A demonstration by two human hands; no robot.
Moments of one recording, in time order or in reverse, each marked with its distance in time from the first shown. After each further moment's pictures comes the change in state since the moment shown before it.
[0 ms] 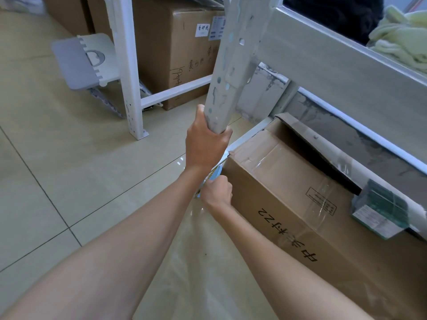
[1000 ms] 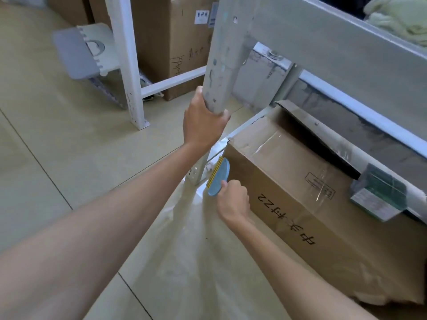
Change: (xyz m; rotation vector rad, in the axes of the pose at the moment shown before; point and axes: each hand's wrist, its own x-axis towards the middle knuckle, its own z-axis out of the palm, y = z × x) left_hand 0.003 0.014 -0.014 0.038 -0.084 -0.032; right_hand -0.035 0.052 -0.029 -0.214 0.052 -0.155
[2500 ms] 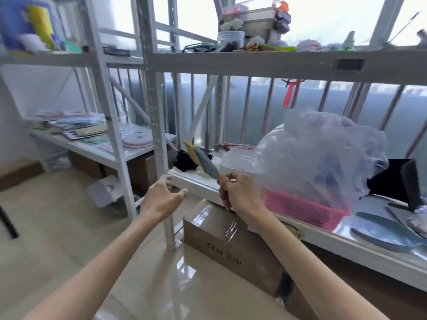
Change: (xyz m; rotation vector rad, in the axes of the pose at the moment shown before) left_hand -0.178 0.358 -0.196 0.308 -0.285 0.029; right_hand -0.308 -0.022 -0.416 0.780 0.071 -0.421
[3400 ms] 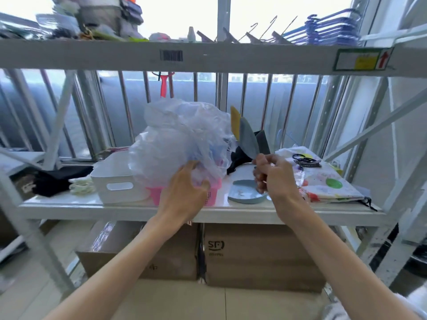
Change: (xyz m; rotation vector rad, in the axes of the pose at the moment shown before) left_hand -0.108 0.220 0.165 -0.154 -0.293 0.591; right_hand -0.128 0.013 -0.257 0.122 0.710 -0.022
